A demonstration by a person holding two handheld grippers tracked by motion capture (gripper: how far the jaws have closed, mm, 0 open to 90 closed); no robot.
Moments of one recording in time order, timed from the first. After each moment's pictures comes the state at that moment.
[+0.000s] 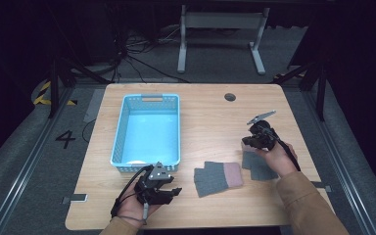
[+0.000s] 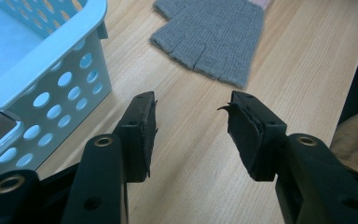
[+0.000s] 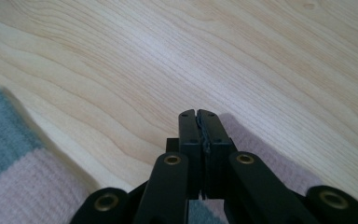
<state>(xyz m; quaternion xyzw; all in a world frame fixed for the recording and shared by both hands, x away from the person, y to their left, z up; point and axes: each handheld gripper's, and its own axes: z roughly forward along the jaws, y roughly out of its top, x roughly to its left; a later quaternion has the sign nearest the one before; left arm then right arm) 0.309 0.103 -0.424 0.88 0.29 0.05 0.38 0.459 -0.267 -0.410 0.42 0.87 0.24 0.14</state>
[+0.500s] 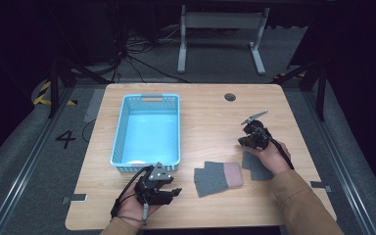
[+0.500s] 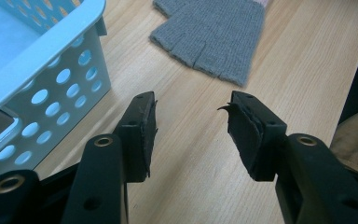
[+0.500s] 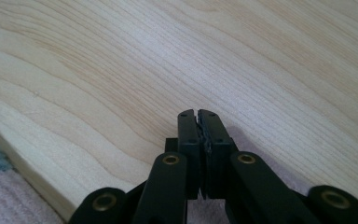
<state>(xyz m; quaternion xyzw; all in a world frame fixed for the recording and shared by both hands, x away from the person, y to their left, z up) 0.308 0.103 -0.425 0.88 0.29 0.05 0.38 0.473 -0.259 -0.428 0.42 0.87 0.23 0.13</state>
